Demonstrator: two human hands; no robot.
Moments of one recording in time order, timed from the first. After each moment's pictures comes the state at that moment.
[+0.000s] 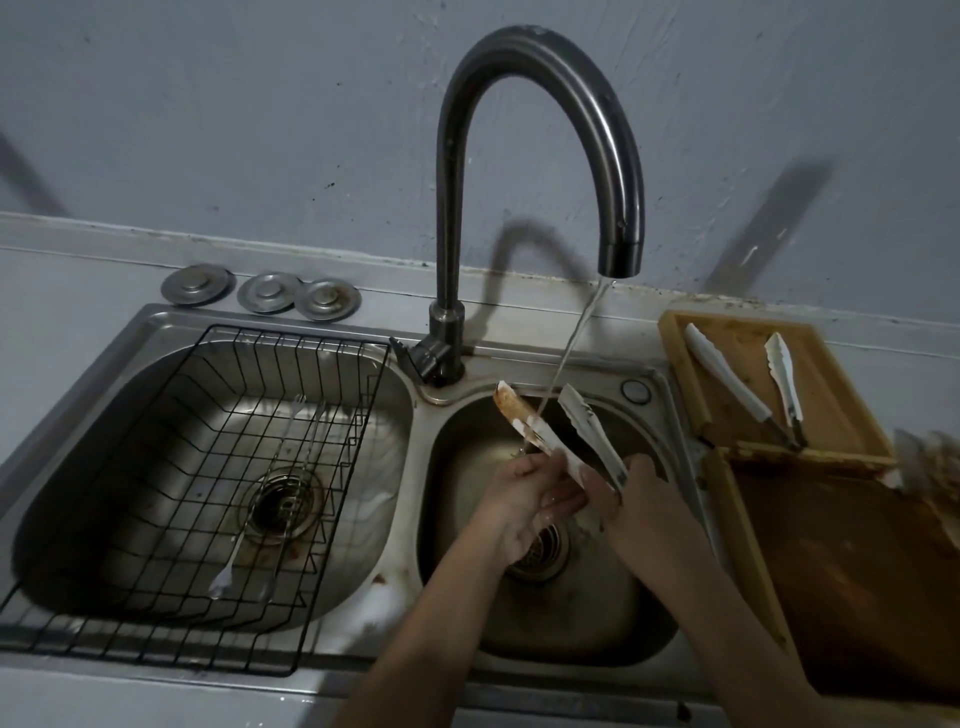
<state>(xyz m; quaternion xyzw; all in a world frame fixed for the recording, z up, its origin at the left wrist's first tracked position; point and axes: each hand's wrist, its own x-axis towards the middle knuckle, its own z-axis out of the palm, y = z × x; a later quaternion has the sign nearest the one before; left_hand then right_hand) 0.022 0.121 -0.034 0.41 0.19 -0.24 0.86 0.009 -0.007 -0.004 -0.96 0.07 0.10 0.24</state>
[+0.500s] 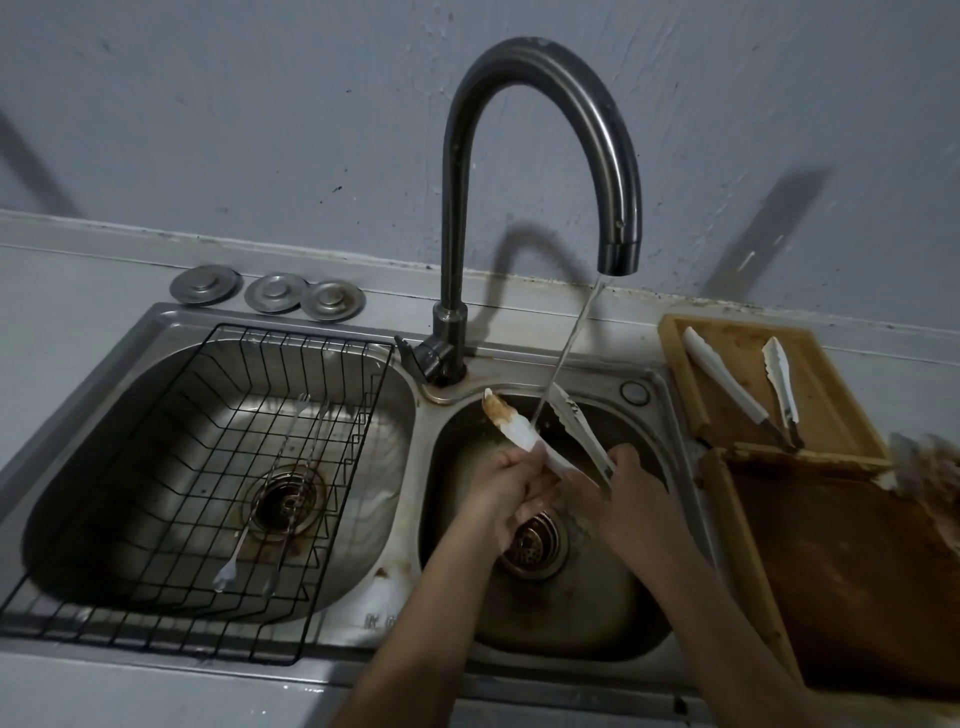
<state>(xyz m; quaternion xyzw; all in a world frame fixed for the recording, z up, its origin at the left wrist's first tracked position) 0.023 0.132 -0.038 0.43 0.24 -0.21 0.85 0.009 0.002 0.000 -0.95 0.06 0.11 0.28</state>
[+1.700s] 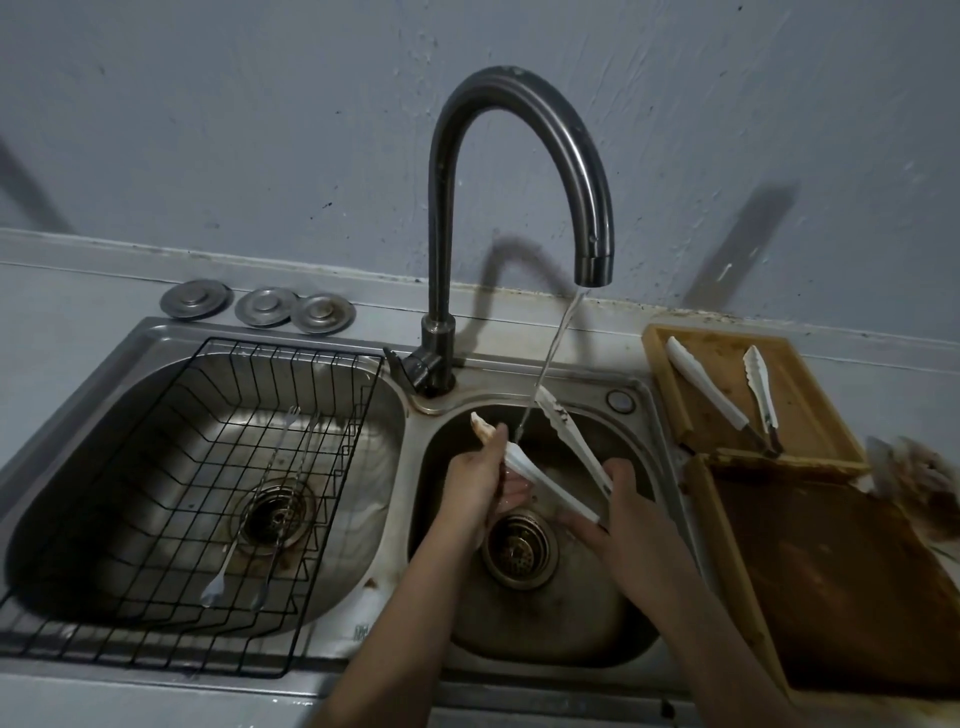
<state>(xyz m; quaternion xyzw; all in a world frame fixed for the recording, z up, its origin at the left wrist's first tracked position) 0.033 0.141 -0.038 0.52 0.26 -0.16 0.80 -0.007 -0.013 -0.004 -0.96 0.02 0.09 0.26</state>
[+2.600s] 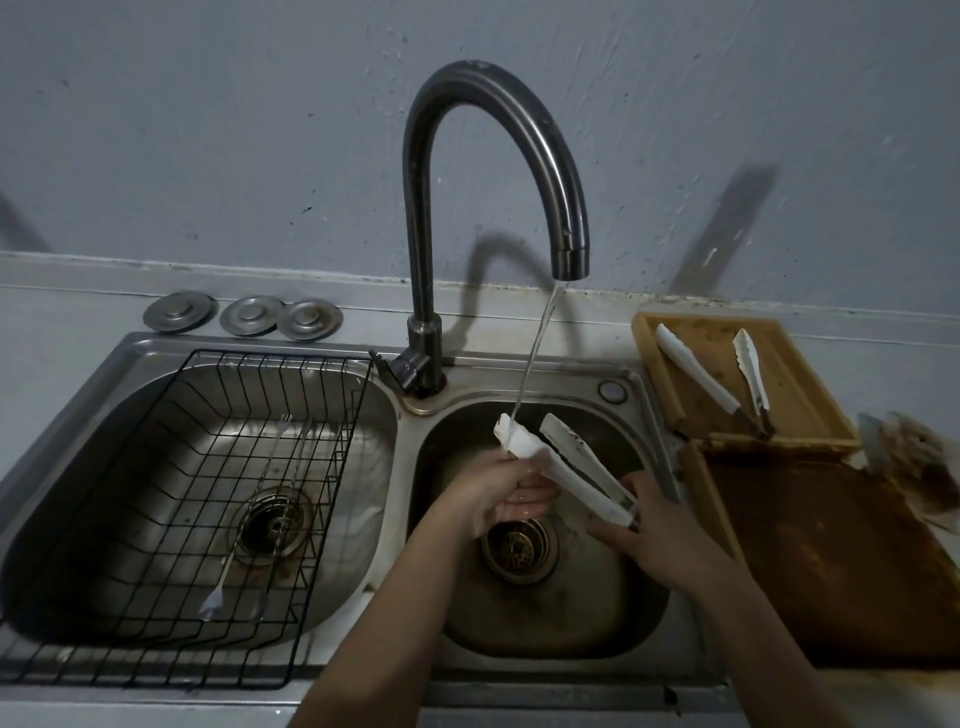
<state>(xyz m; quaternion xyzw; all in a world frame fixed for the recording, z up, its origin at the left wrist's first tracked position) 0.044 0.135 -0.042 0.57 0.16 -0.32 0.74 -0.002 -0.046 0.002 -0.93 0.05 0.22 0.28</state>
